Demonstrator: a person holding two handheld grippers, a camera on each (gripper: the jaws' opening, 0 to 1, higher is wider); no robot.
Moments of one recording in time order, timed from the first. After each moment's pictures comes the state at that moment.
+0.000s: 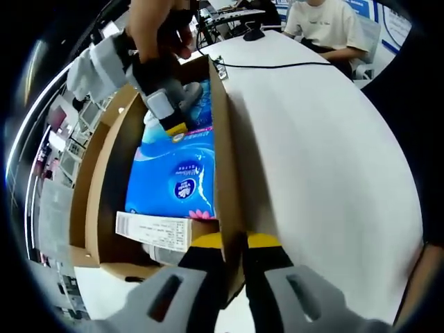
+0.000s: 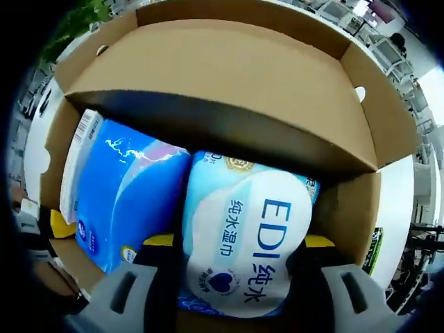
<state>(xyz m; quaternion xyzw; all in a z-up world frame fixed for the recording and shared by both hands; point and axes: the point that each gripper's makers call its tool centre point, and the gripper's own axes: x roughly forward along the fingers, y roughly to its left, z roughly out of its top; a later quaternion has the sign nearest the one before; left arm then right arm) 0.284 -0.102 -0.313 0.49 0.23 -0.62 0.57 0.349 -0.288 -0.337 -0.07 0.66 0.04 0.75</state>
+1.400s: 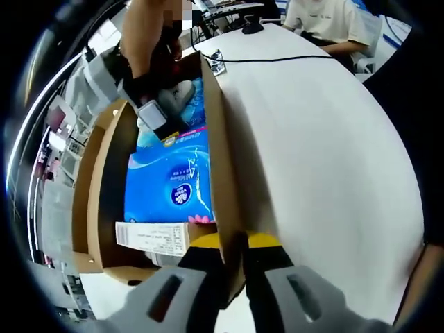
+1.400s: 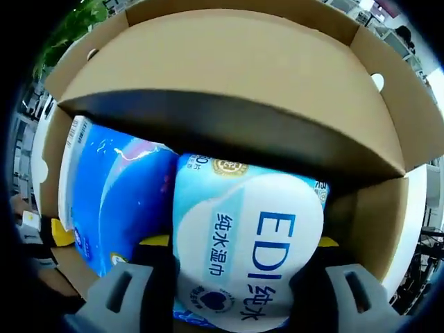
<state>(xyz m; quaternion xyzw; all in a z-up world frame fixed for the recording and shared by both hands) 0.285 -0.100 -0.315 0.51 0.24 -0.60 0.56 0.352 -0.275 -0.352 -0.06 0.66 0.07 0.75</state>
